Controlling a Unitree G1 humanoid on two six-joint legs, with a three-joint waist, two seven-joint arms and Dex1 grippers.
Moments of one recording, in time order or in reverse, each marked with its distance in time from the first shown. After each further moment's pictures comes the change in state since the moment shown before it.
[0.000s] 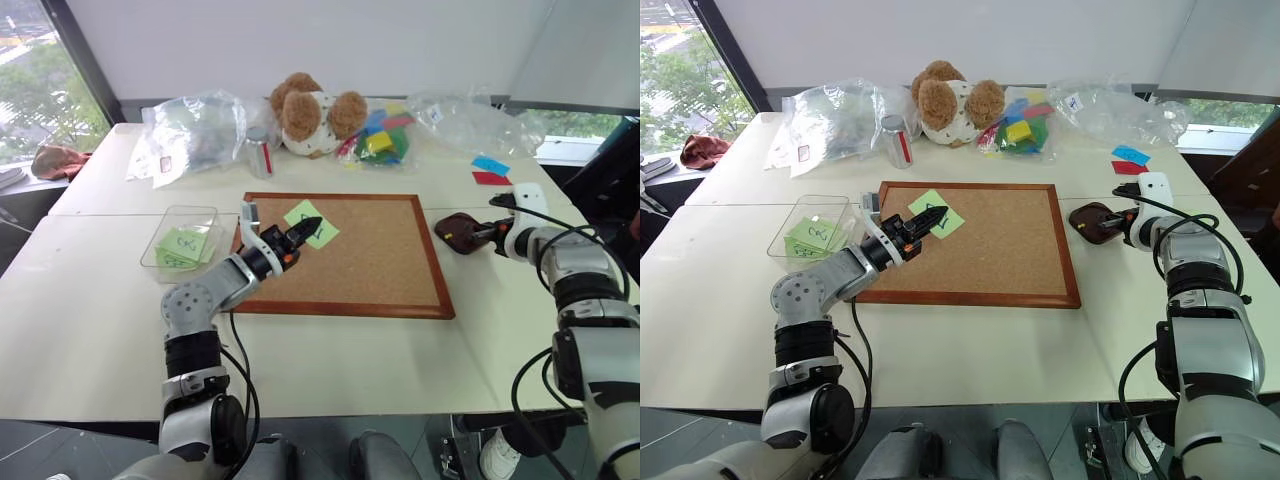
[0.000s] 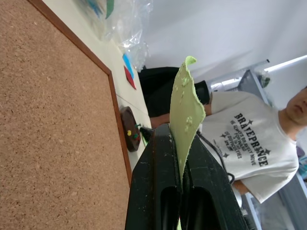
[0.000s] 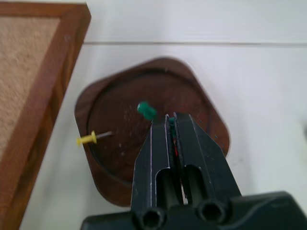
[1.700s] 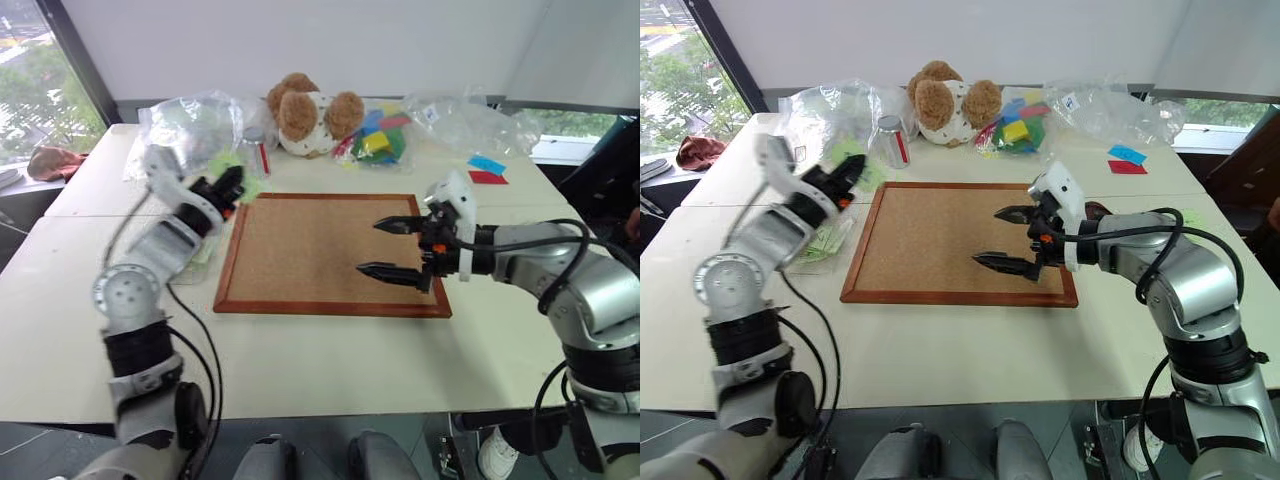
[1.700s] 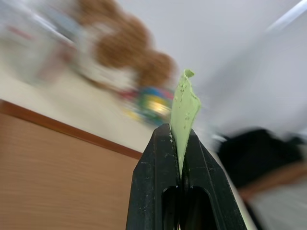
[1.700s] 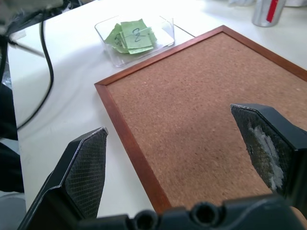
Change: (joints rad) left arm -0.039 0.341 0.039 -0.257 0.094 -0.210 0.299; right arm 0.371 -0.021 0.065 -1.498 0.442 0.589 0.295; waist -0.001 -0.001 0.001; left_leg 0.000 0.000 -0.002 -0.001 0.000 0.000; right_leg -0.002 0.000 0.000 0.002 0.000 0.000
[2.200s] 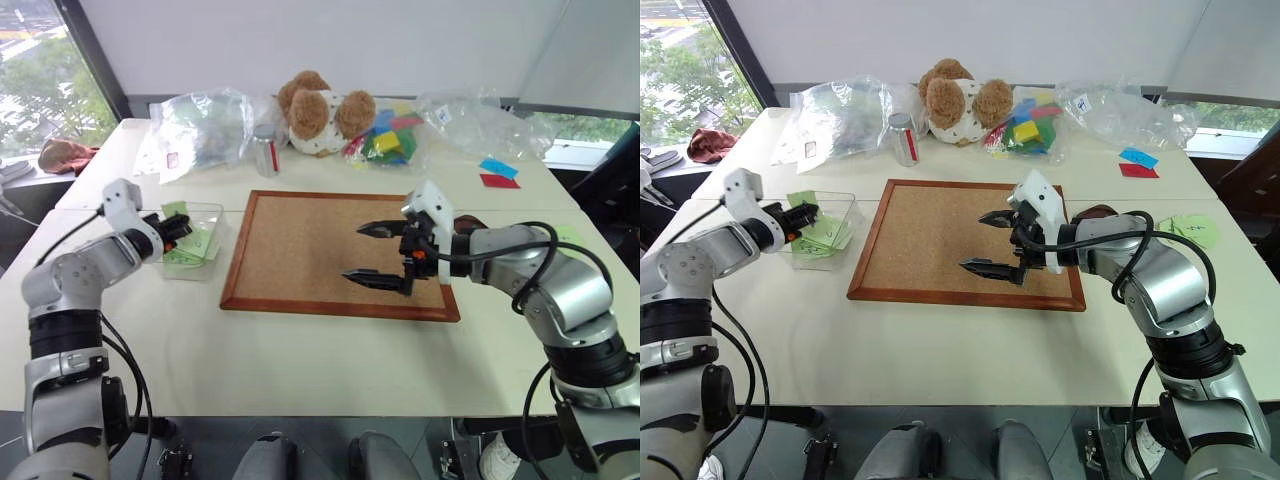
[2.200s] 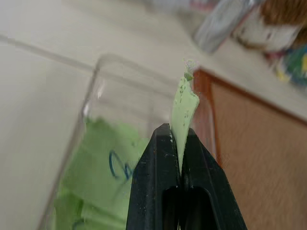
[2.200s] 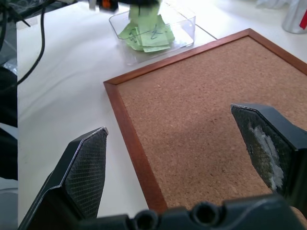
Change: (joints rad) left arm -0.021 0.291 -0.174 0.491 0.290 0.050 -0.389; right arm -0.017 0.020 0.083 0.036 -0.043 -0.085 -0.013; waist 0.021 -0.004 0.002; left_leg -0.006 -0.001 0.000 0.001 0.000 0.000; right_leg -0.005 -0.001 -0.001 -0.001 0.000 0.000
